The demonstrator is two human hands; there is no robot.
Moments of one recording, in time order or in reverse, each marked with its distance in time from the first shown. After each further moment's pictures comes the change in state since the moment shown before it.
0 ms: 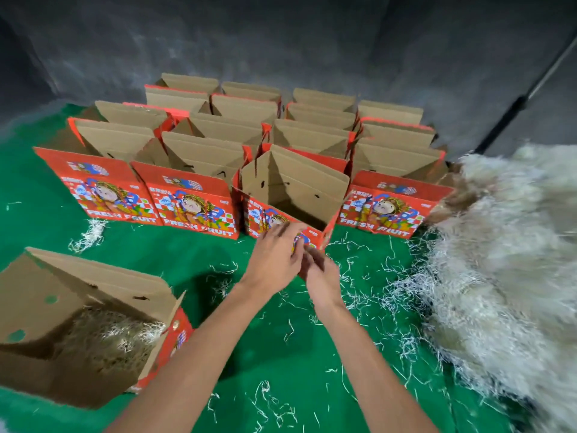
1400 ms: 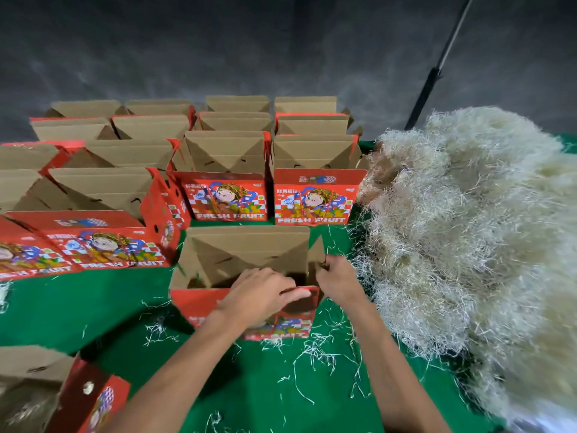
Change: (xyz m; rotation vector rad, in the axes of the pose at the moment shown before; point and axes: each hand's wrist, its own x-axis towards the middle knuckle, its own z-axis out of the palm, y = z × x) left_hand 0.015 0.090 0.075 0.251 -0.470 0.350; right_hand 0.036 0.004 -0.186 -0.470 -0.001 0.099
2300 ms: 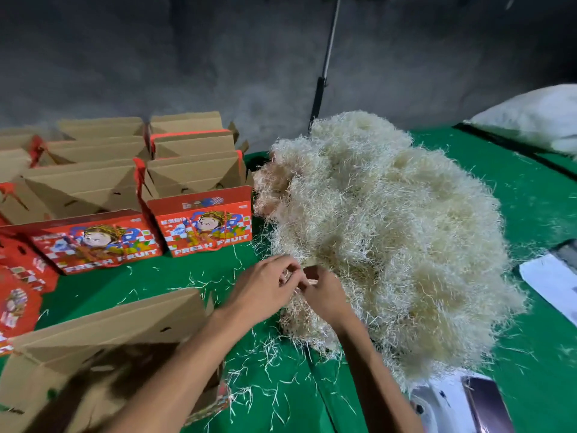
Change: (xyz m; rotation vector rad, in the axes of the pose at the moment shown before) left_hand 0.141 0.163 0.015 -0.462 0.050 0.138; right_hand -0.023 0.097 -0.147 0.061 0.242 0.073
